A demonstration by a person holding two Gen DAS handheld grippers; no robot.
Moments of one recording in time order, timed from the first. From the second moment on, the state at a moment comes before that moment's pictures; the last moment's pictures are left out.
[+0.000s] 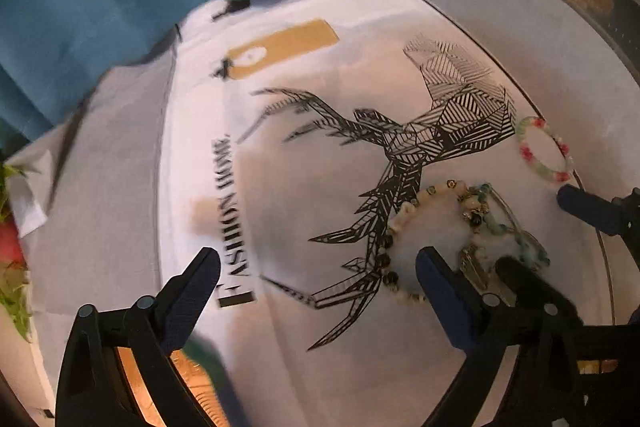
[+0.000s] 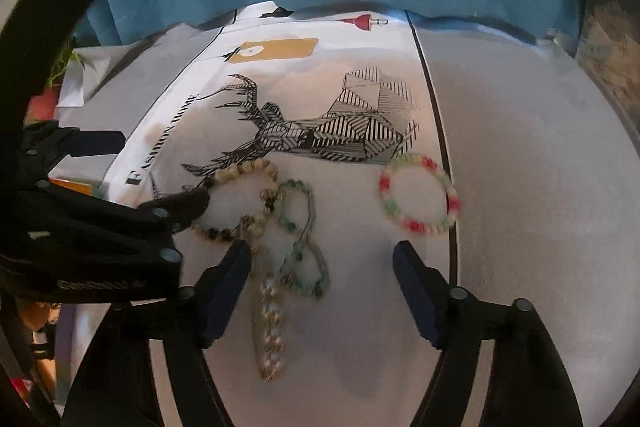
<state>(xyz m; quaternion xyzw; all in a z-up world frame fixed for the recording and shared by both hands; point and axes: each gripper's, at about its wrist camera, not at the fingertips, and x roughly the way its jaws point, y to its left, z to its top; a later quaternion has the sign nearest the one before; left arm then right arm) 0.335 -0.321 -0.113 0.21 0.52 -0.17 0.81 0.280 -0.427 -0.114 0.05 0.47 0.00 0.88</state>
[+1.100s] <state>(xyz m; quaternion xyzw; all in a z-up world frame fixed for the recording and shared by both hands) 0.135 -0.230 0.047 0.11 0.45 -0.30 0.84 0.100 -0.431 0.008 0.08 0.41 -0.03 0.91</state>
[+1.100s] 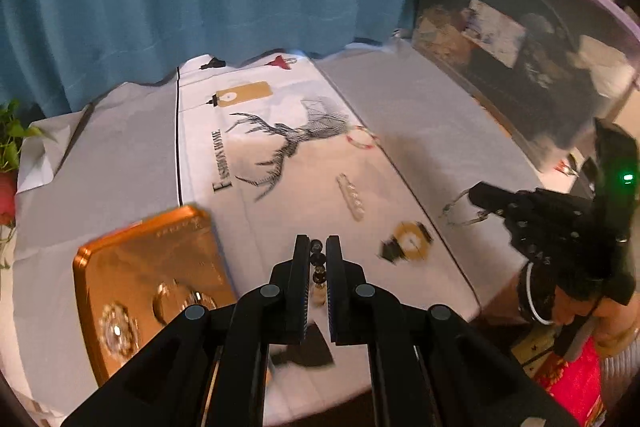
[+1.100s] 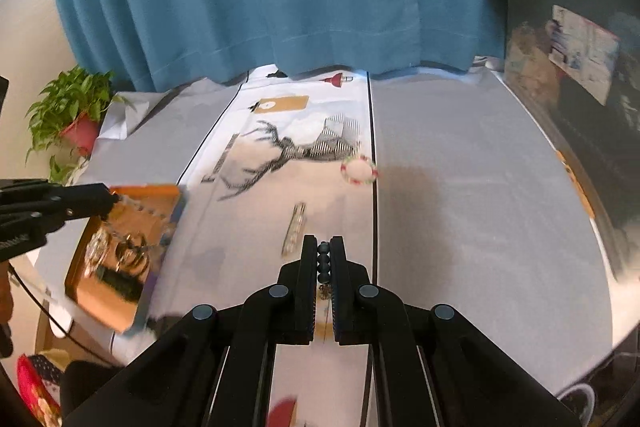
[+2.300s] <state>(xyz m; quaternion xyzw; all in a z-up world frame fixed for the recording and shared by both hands) -0.099 -0.059 0.057 0.02 0.42 -0.26 0.87 -0.152 -0.272 0.050 0.06 0.38 0.08 0.92</state>
